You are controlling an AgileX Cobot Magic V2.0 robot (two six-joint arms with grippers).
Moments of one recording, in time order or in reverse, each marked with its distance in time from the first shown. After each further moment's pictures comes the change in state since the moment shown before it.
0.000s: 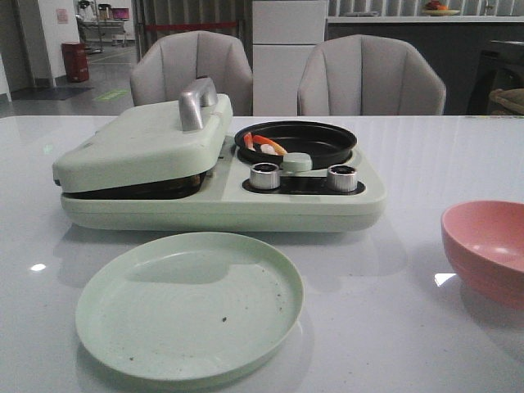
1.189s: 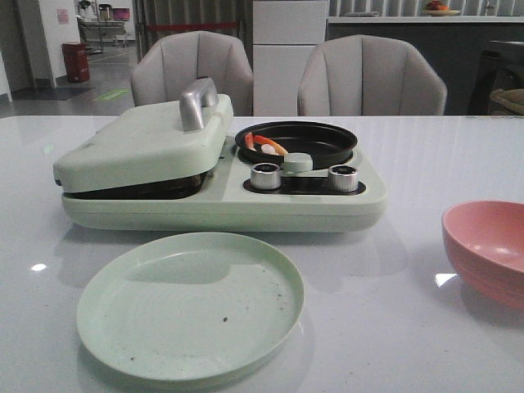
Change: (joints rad) left arm 0.000 0.000 0.000 0.000 0.000 0.000; right arm -0.306 -0.526 0.567 0.090 -0.724 -0.173
